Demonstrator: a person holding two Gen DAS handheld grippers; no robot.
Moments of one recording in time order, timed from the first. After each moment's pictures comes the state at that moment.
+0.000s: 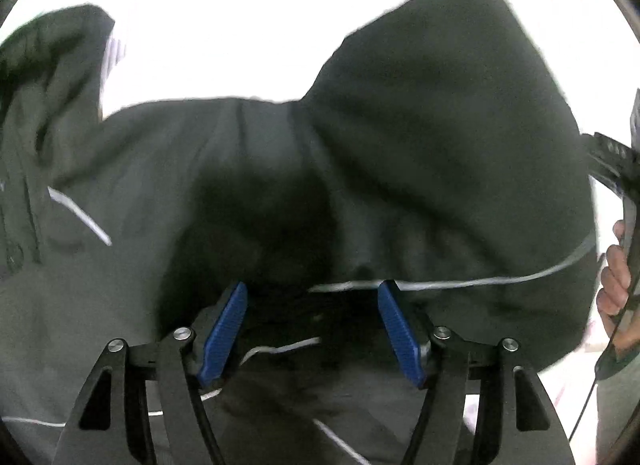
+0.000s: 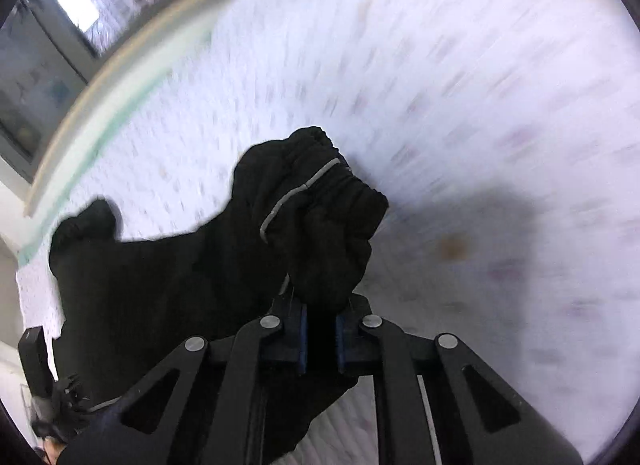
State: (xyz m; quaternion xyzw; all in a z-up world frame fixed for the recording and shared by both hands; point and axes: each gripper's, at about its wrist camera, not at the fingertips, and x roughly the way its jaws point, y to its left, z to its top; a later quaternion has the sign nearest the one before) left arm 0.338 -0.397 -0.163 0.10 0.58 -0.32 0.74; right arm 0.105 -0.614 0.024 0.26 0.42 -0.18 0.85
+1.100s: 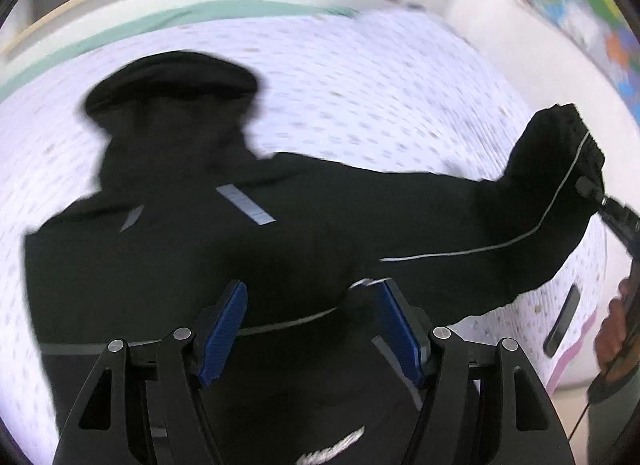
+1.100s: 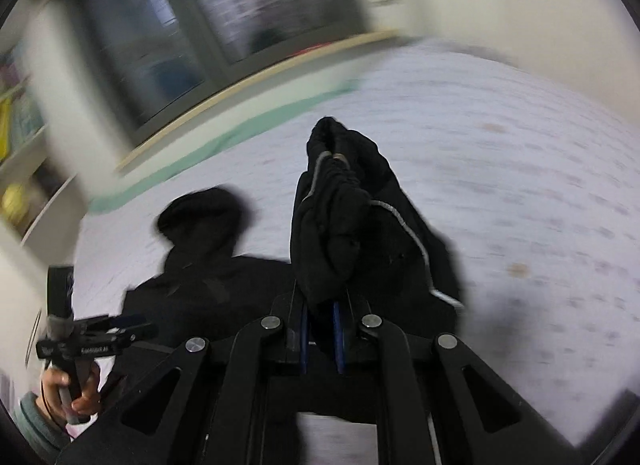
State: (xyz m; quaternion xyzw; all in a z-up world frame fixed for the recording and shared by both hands) left arm 0.285 -0.244 -0.065 0.01 0.51 -0.25 0.82; right arm 0.093 -0.441 0.126 0.18 0.35 0.00 0.92
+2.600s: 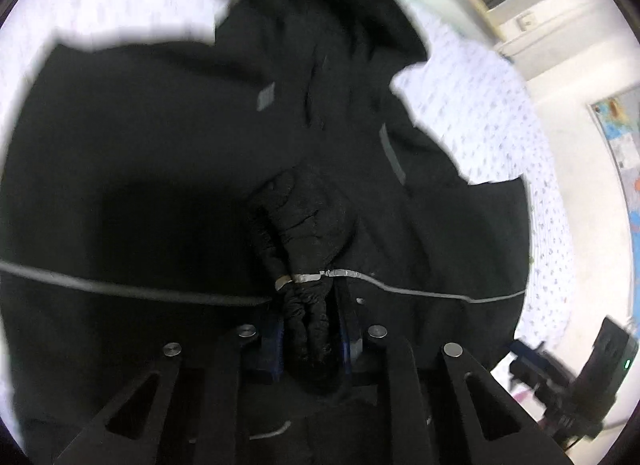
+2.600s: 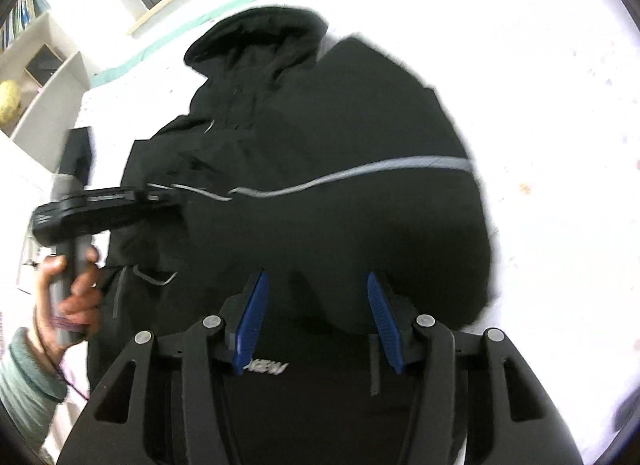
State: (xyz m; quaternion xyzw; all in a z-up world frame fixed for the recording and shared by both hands) left arm 0.354 -0.106 -0.166 -0.15 0.57 -0.22 0.77; right arm 0.112 -0.274 0.006 0.13 0.52 0.04 0.84
